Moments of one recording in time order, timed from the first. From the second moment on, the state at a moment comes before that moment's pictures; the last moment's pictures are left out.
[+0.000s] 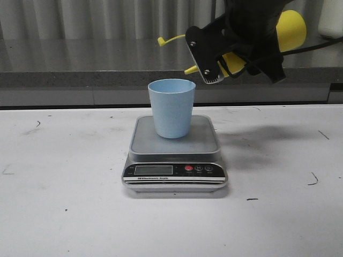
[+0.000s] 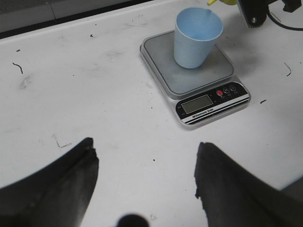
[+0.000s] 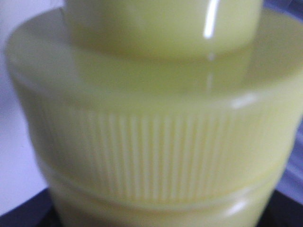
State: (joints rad) left arm -0.45 0.75 -0.80 -0.05 0.77 0.00; right arm 0.56 1.85 -1.29 -1.38 0.68 -0.26
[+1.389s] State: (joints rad) left arm -0.45 0.75 -0.80 -0.05 0.77 0.00; right arm 0.50 1.61 -1.29 -1.34 0.50 0.55
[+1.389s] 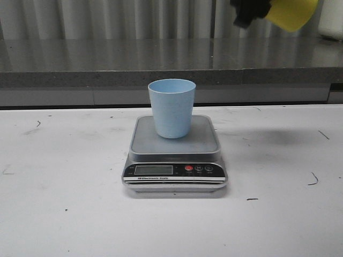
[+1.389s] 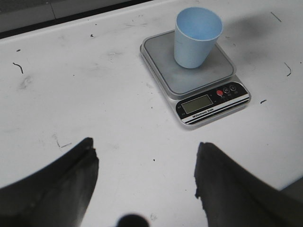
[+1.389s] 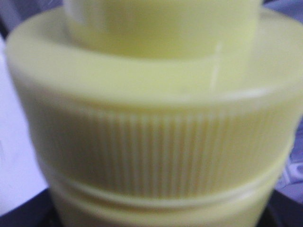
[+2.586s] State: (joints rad) left arm -0.45 0.75 -0.80 -0.05 0.77 0.00; right arm -0.08 1.66 -0.78 -0.76 -0.67 0.43
